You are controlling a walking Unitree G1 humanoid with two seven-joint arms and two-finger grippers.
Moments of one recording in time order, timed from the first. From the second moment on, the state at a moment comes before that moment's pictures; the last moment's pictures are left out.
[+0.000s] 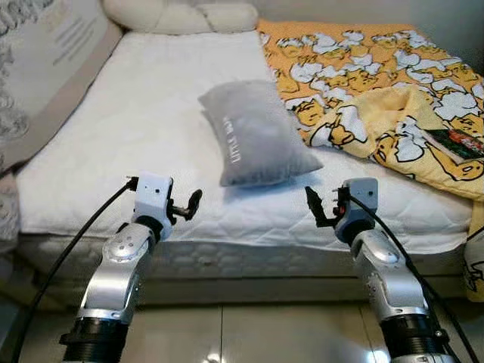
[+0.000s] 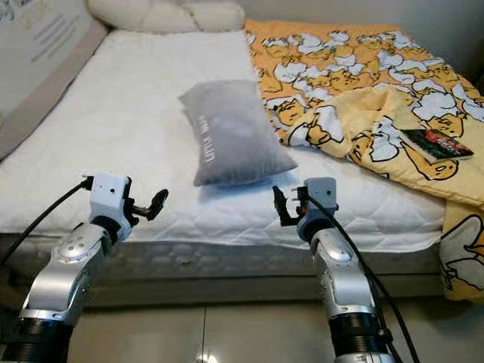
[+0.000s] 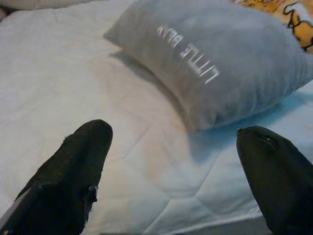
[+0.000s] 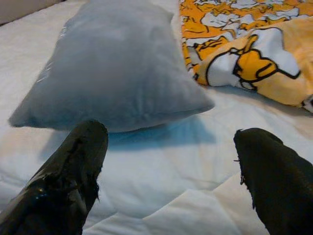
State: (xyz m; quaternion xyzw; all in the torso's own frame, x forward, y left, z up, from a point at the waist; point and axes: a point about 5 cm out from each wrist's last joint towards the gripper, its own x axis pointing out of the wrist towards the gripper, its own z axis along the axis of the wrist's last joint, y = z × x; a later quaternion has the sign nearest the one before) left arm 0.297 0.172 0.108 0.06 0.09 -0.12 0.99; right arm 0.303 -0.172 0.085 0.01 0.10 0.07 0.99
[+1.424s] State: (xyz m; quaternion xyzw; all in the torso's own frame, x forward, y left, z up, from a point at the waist) left arm 0.295 0.160 0.102 0.05 0.10 -0.14 0.98; right arm 0.299 -0.180 0.079 0.00 0.10 0.06 0.99
